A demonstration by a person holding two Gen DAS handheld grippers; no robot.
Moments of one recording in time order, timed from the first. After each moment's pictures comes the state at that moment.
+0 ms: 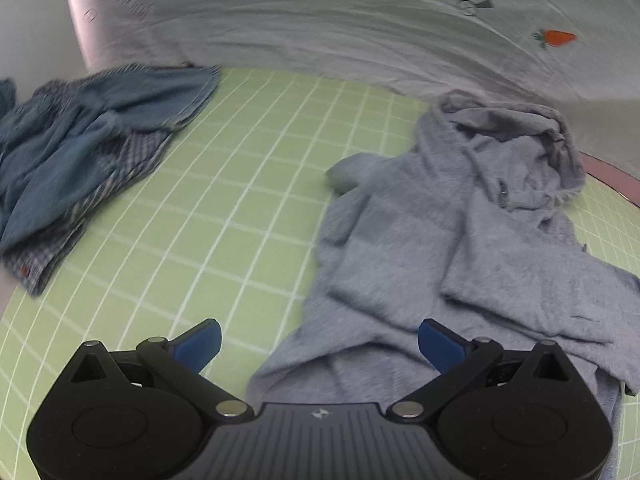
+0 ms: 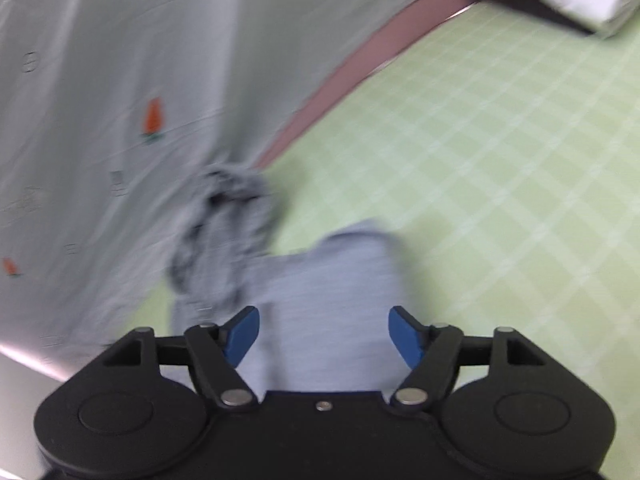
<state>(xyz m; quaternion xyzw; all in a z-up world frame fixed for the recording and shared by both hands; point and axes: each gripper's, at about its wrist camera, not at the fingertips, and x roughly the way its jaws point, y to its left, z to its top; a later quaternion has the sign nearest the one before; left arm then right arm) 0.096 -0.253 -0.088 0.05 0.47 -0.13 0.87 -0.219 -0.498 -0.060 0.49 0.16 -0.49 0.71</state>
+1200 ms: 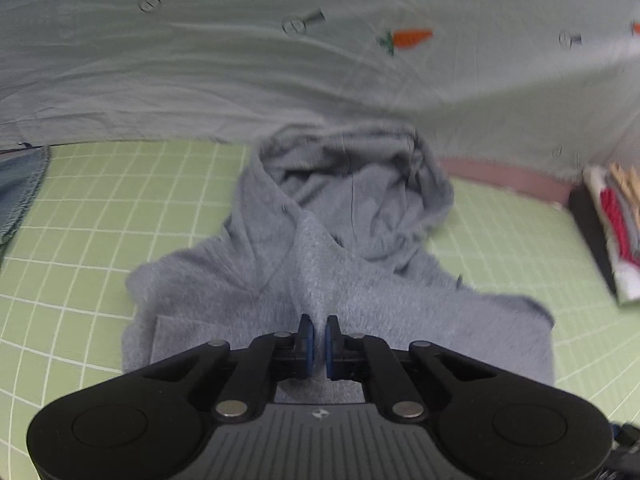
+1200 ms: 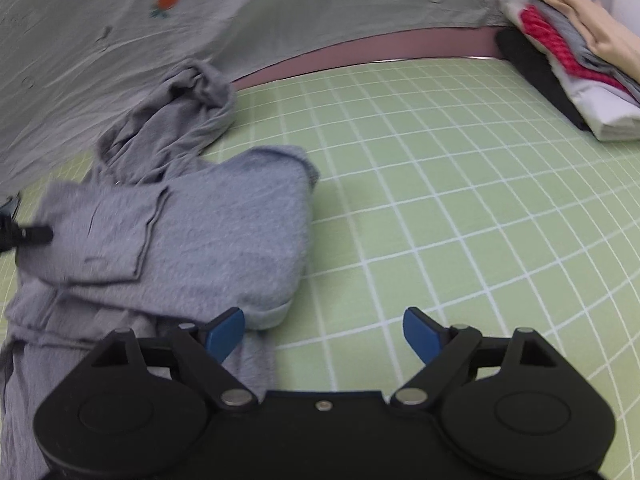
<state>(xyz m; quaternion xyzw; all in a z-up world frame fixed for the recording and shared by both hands) 0.129 -0.333 -0.060 0.02 0.42 -0.31 0.85 -0.200 -0.466 -0.078 0.31 0.34 -0.49 0.74</state>
